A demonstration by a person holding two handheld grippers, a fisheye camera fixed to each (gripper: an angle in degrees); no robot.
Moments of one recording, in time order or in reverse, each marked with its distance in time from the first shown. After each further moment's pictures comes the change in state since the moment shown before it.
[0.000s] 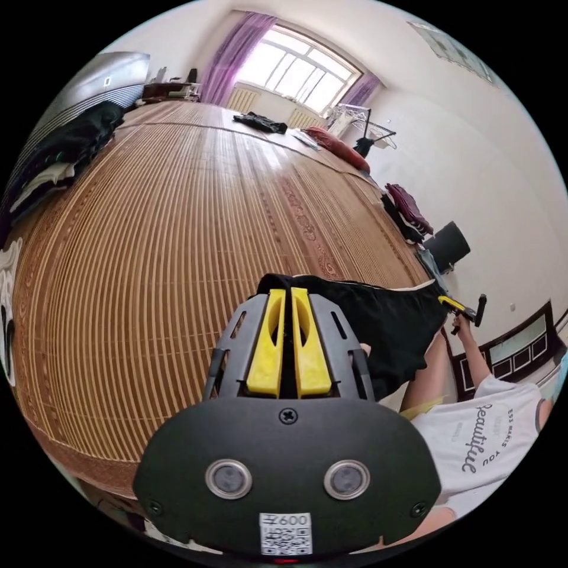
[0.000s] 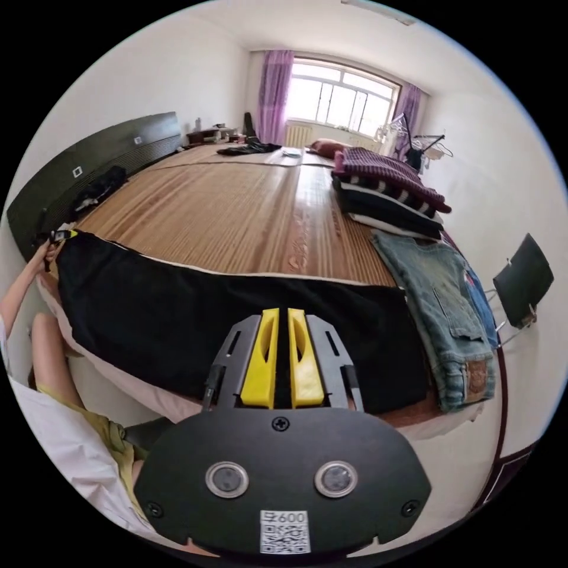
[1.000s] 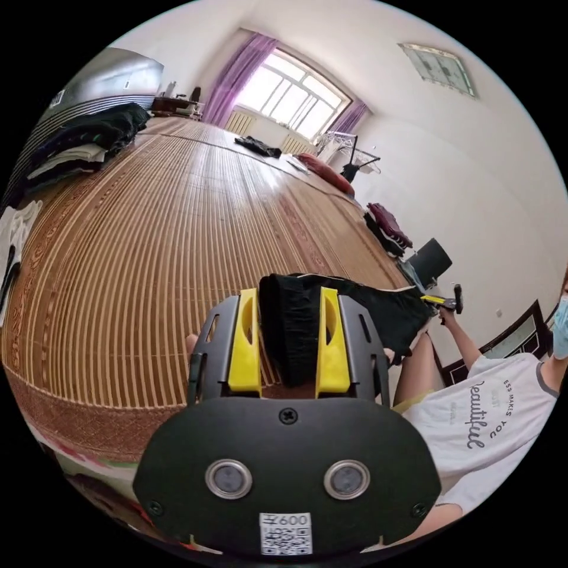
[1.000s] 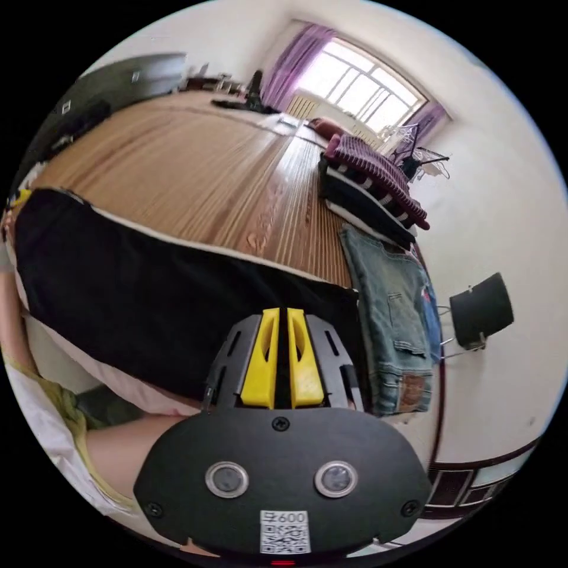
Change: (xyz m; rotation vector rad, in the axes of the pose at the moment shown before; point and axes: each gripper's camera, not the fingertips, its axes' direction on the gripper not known) left arm 0.067 0.114 -0.033 0.135 0.098 -0.050; right arm -0.039 -0.039 0.106 -0.127 0.212 -0.093
